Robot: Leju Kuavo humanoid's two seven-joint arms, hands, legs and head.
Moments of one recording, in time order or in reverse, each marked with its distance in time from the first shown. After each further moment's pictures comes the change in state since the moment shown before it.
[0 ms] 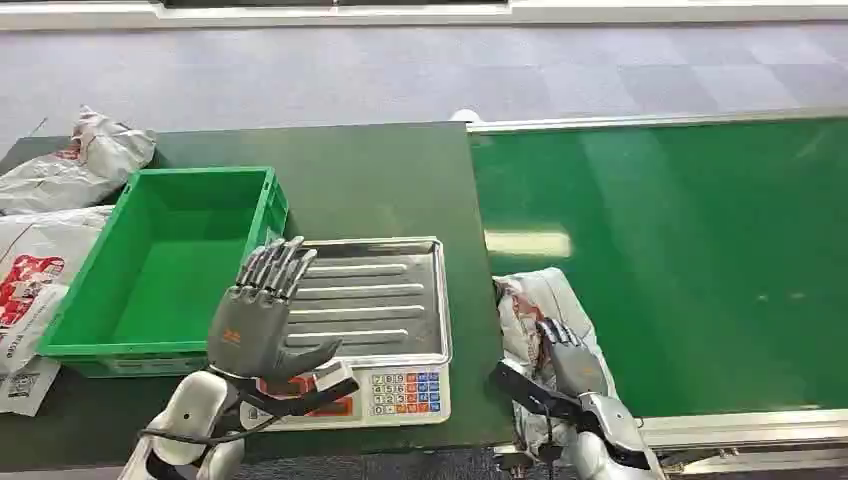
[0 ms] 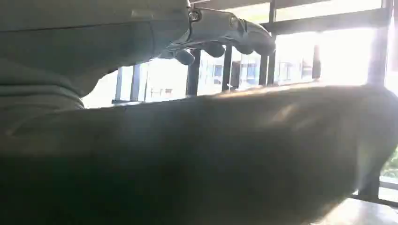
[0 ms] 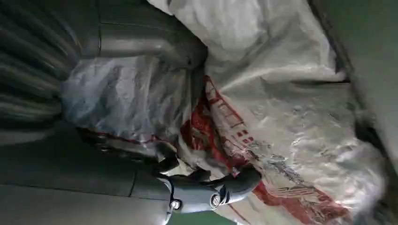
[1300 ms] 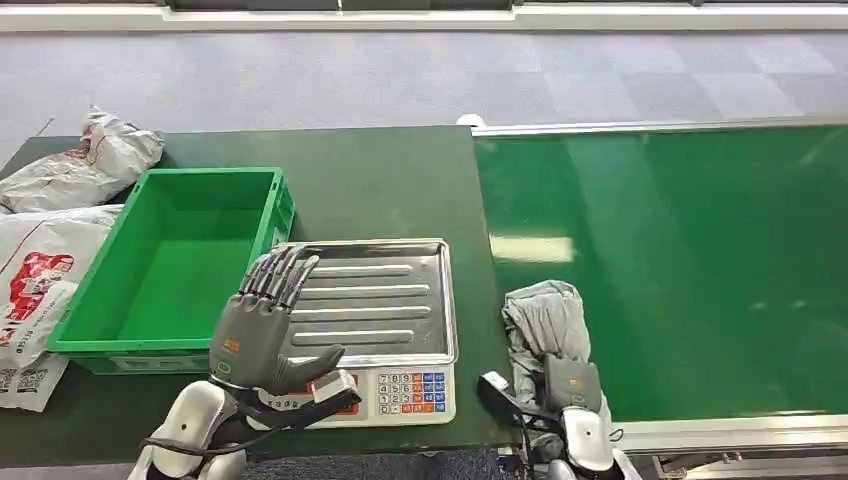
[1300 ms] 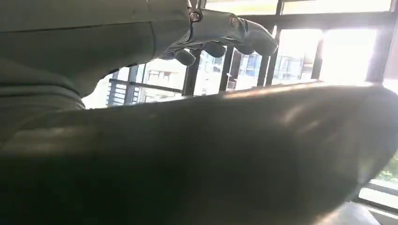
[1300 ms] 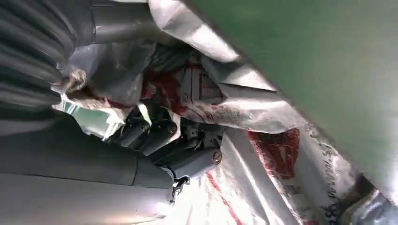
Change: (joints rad) left arm 0.036 0.002 -0.020 -0.043 0.096 0.004 -0.022; right arm 0.080 -0.029 0.136 -0.070 0.296 -0.075 0.315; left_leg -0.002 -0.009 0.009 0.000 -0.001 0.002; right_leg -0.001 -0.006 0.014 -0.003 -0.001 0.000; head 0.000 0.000
